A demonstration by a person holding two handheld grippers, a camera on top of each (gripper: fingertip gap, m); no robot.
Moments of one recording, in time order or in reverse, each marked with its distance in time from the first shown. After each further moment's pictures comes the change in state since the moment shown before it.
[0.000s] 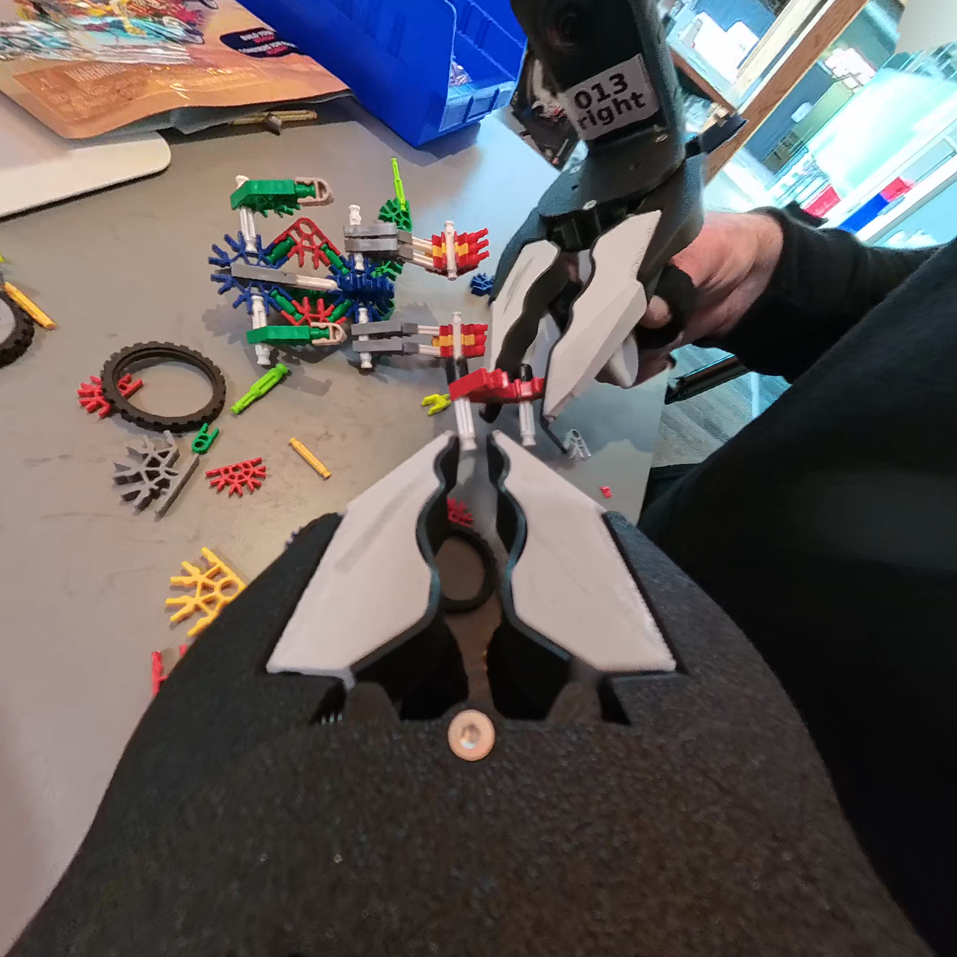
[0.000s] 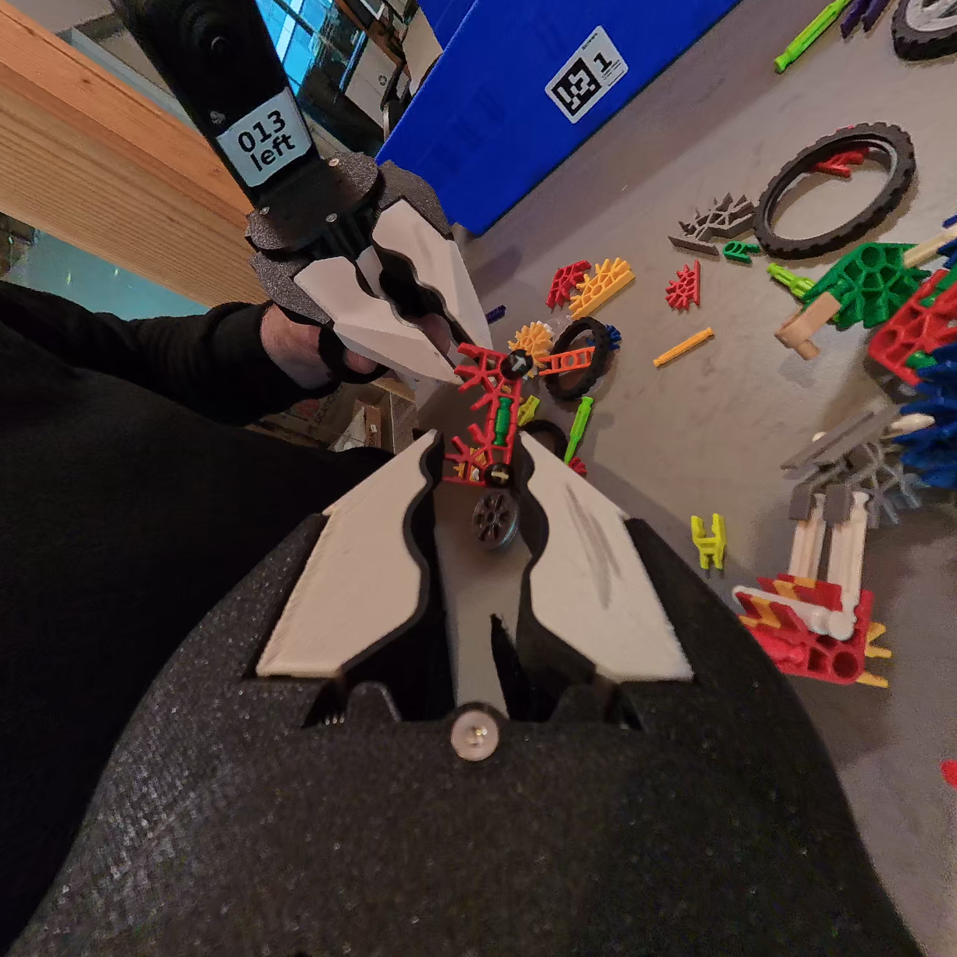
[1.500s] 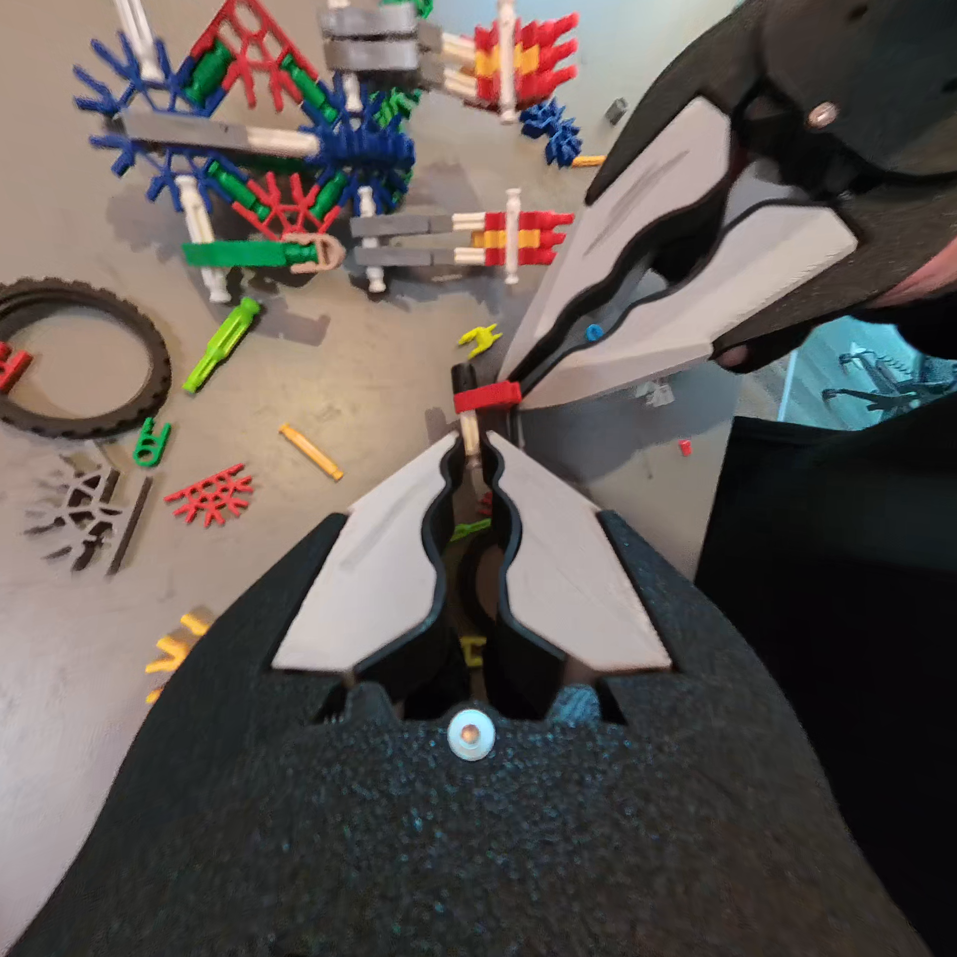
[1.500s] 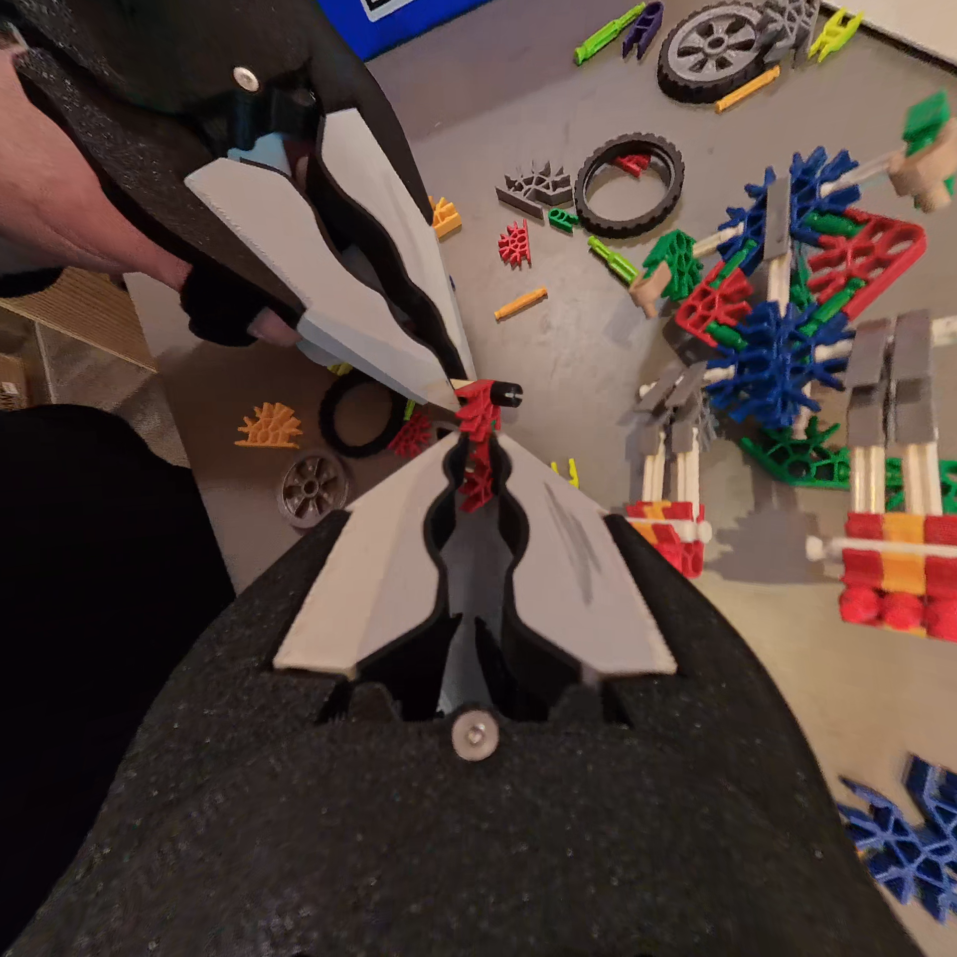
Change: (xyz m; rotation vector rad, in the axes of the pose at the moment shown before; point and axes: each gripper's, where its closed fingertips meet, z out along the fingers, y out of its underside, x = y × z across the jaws) left arm -0.024 0.038 0.049 -0.340 -0.019 -0.004; right arm 0.055 0.019 -0.003 -0.064 0.538 -0.285
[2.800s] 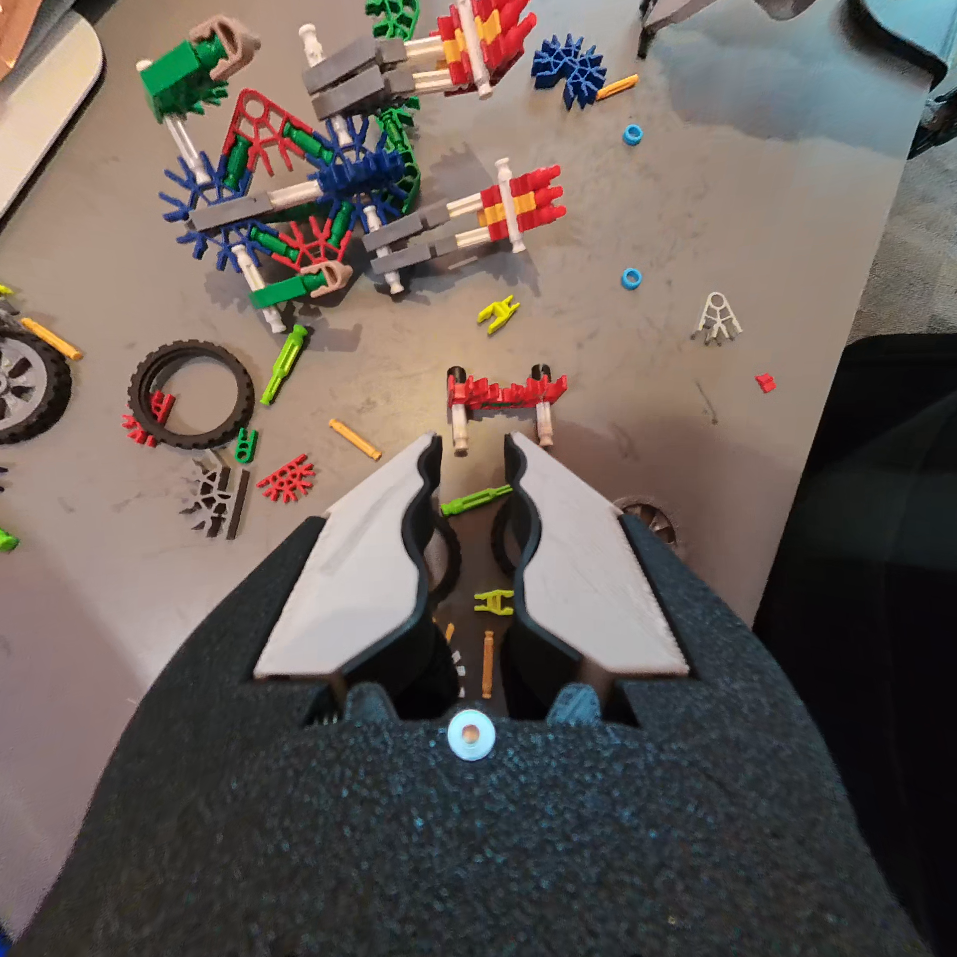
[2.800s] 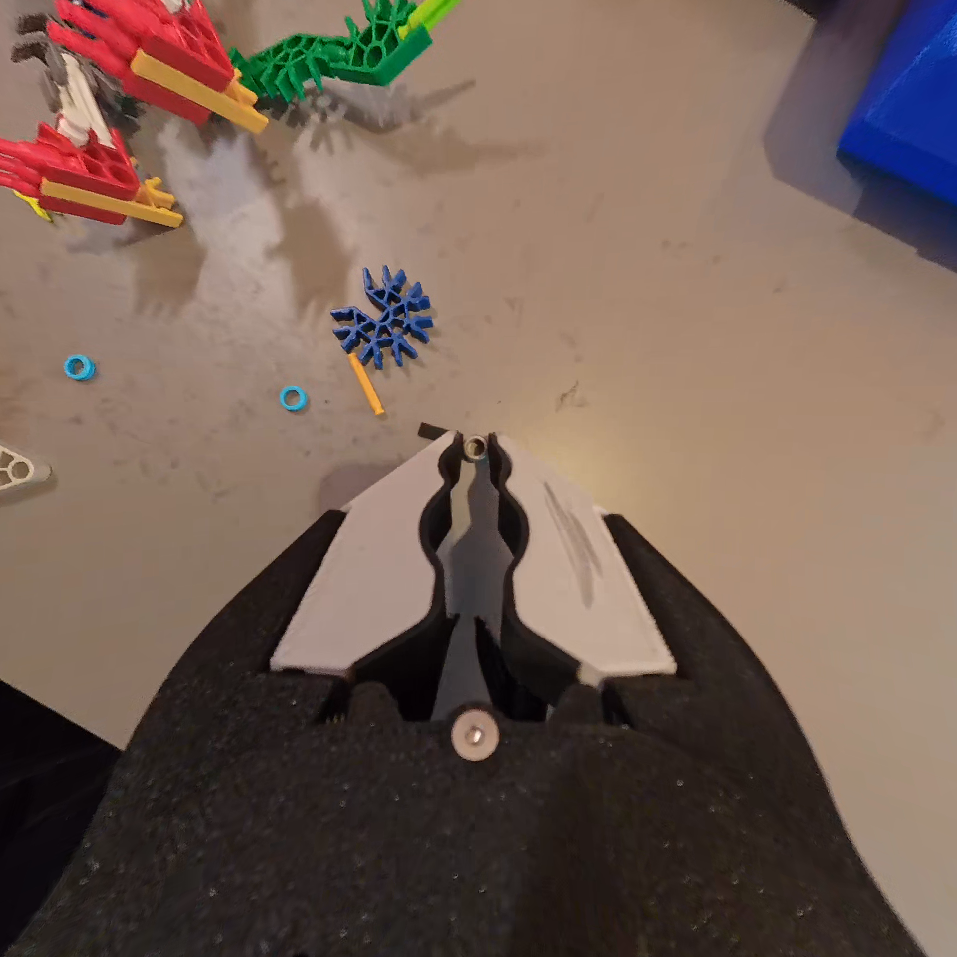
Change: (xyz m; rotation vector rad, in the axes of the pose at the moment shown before) left arm -0.004 0.003 -0.018 -0.050 -0.231 0.271; right arm 0.138 0.114 -0.140 -0.079 0.542 0.184
